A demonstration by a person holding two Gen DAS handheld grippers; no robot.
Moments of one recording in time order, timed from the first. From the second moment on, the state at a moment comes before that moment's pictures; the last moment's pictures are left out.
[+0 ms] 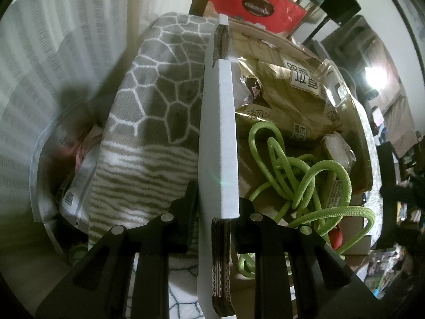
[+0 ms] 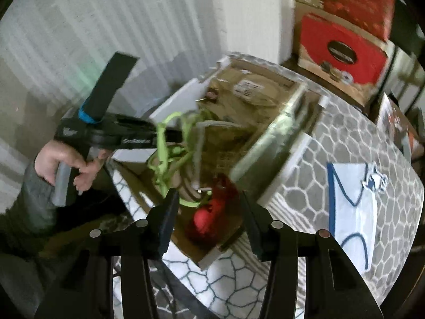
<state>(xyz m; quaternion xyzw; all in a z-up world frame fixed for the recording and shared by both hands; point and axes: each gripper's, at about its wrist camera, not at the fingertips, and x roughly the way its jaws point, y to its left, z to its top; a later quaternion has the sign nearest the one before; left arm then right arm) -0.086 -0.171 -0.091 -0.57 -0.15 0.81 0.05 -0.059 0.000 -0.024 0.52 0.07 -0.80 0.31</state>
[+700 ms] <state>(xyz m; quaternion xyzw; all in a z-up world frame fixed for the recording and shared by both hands) -0.088 -0.161 -0.089 -0.57 -0.14 0.81 0.05 -0.174 0.183 -0.058 0.55 -0.05 -0.84 0.03</state>
